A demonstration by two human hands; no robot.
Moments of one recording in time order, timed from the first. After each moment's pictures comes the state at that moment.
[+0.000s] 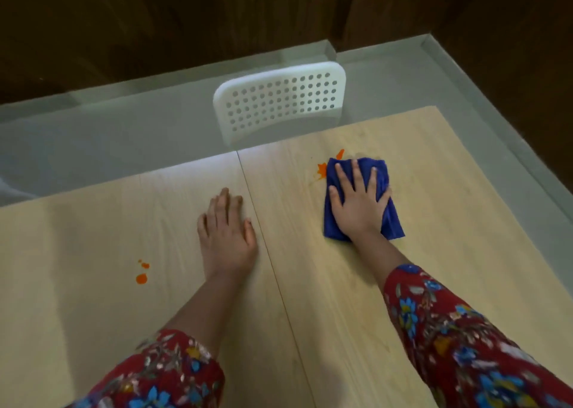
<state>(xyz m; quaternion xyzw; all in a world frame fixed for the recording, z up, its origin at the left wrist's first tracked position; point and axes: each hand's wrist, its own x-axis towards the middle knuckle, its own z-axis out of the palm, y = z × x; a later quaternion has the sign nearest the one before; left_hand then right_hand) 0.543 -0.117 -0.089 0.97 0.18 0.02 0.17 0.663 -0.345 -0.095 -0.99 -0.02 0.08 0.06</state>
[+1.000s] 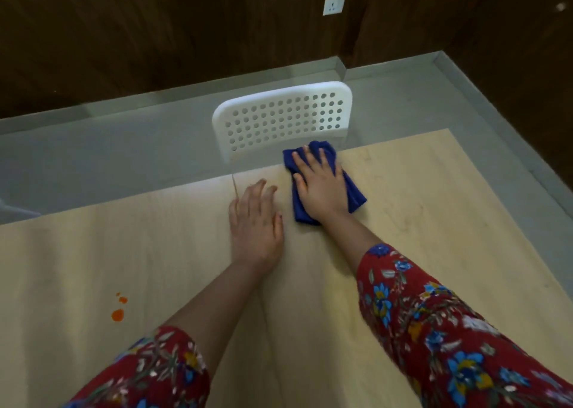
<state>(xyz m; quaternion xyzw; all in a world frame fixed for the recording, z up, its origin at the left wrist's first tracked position) 0.626 -0.154 -0.080 0.98 0.10 0.06 0.17 0.751 -0.274 -0.095 -0.98 -0.19 0.05 0.09</state>
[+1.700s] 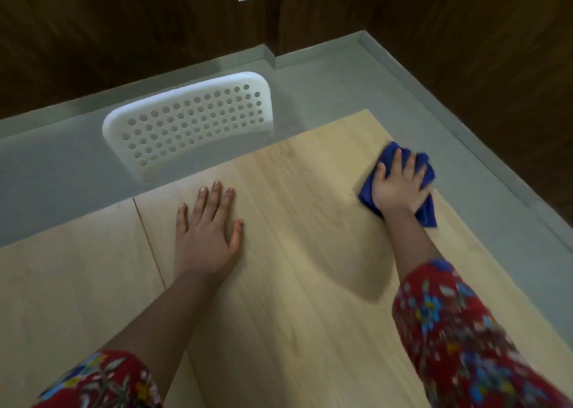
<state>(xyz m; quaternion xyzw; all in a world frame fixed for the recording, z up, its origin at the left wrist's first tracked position) 0.664 -0.189 -0.101 0.99 0.01 -0.04 0.15 0.783 -0.523 -0.100 -0.96 0.27 0.05 0.11</state>
